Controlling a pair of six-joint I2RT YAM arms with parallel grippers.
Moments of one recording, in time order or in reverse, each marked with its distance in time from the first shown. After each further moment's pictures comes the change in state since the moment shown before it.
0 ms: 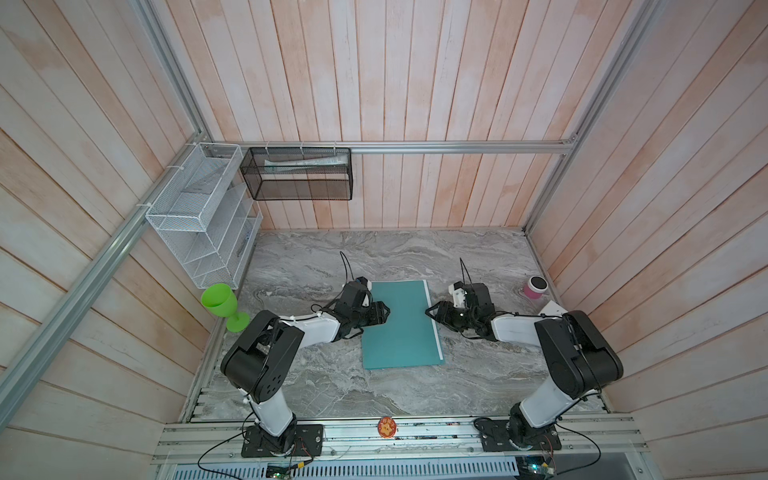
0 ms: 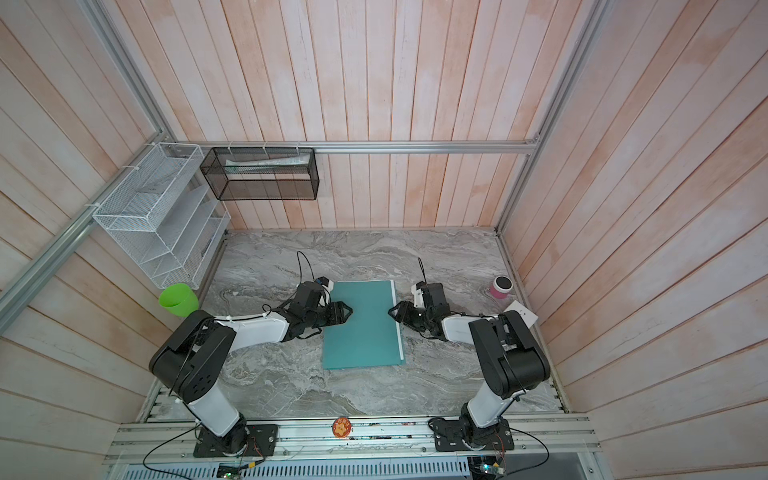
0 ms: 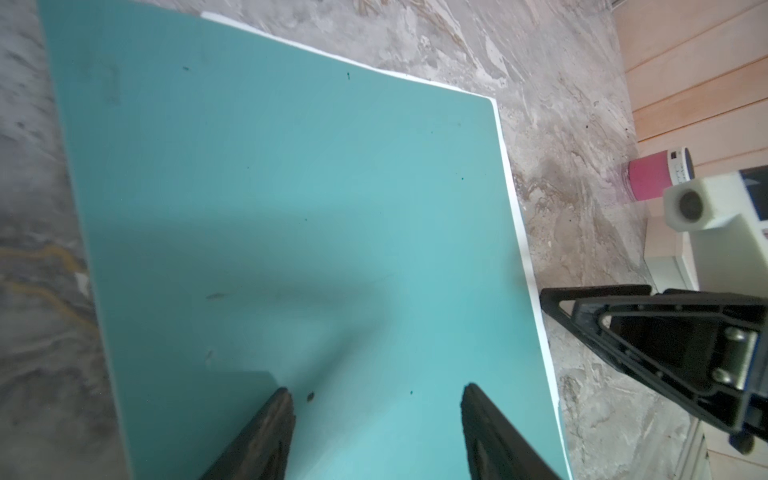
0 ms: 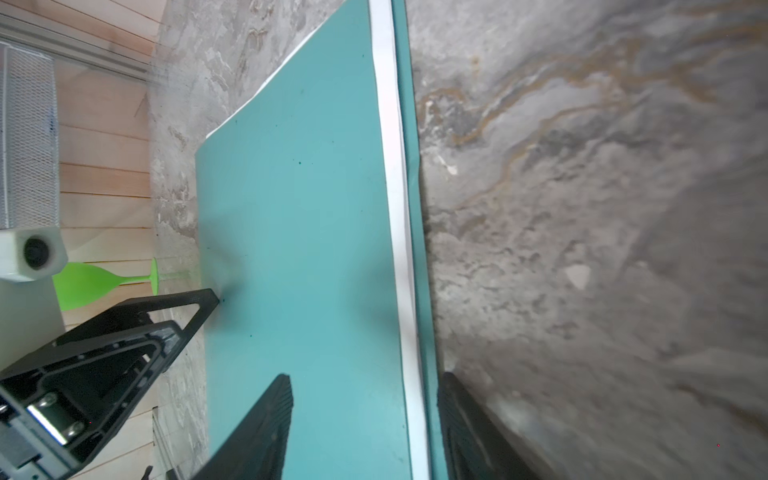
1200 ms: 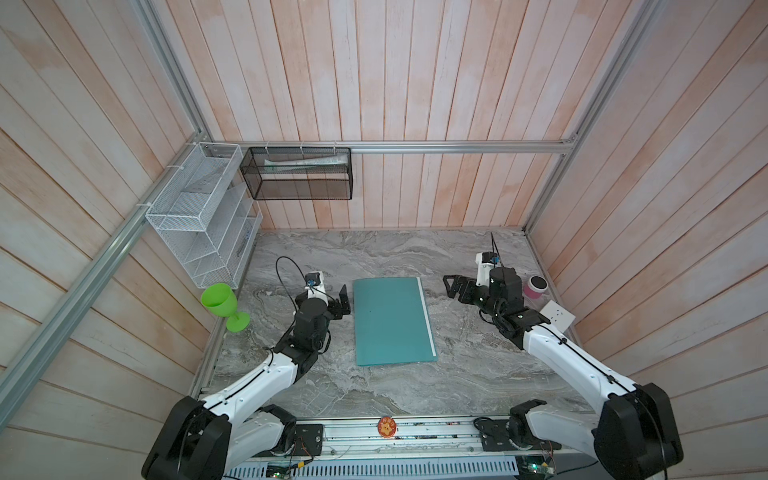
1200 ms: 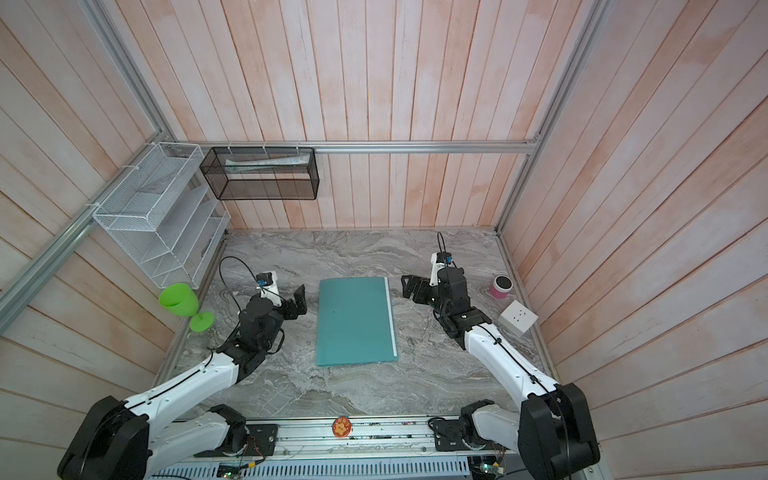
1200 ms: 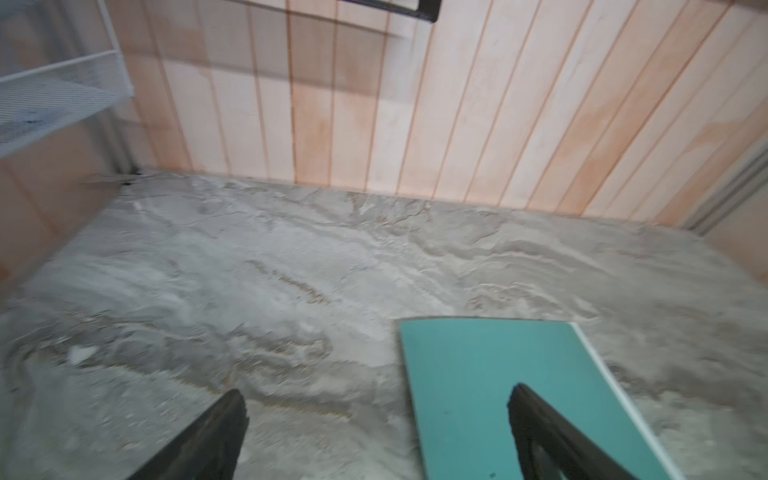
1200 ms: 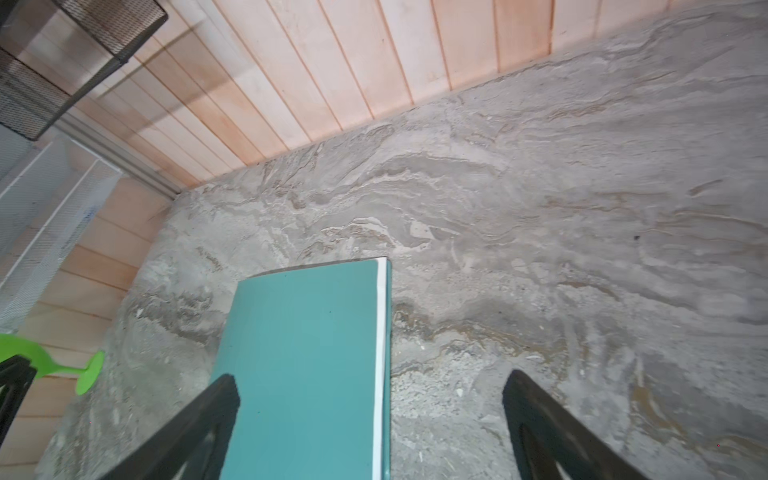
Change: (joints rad) left arm 0.078 -0.633 -0.415 0.286 -0.664 0.416; right arm 0.001 -0.494 0.062 -0.214 0.426 -0.256
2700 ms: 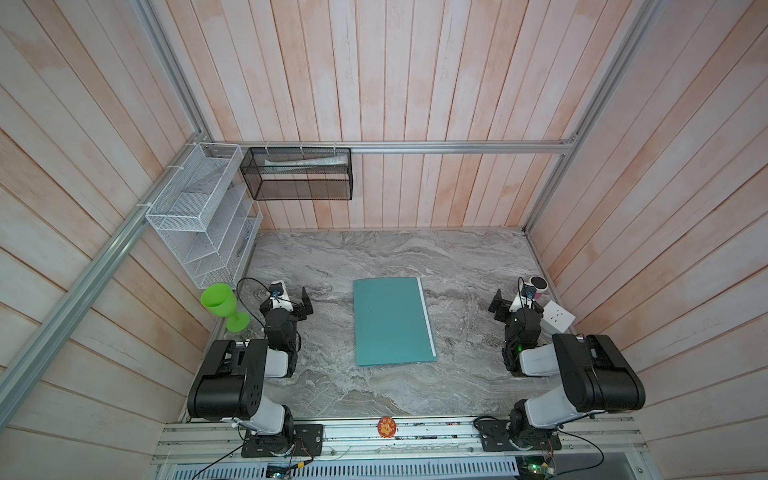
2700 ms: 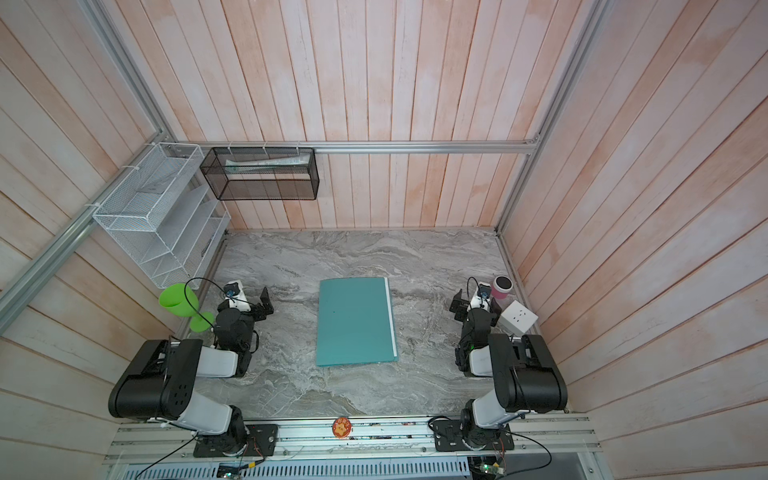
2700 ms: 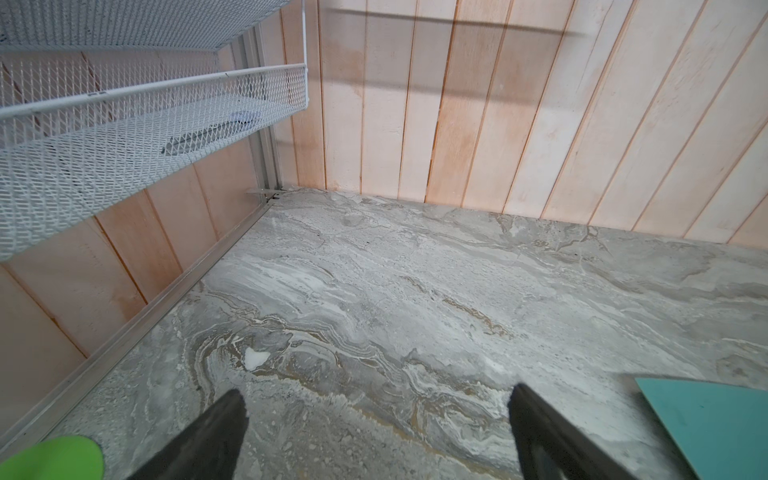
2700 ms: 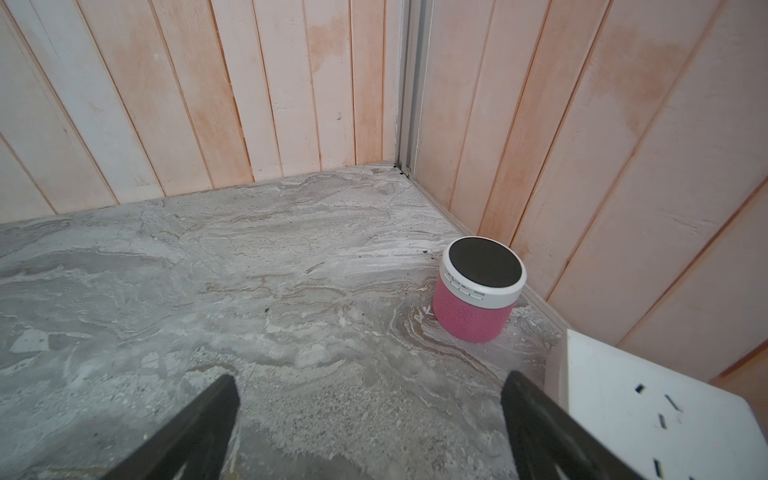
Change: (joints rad) left arm 0.455 0.438 -0.138 0.679 0.270 0.117; right arm -0.336 0.354 -0.496 1.134 0.353 -0.397
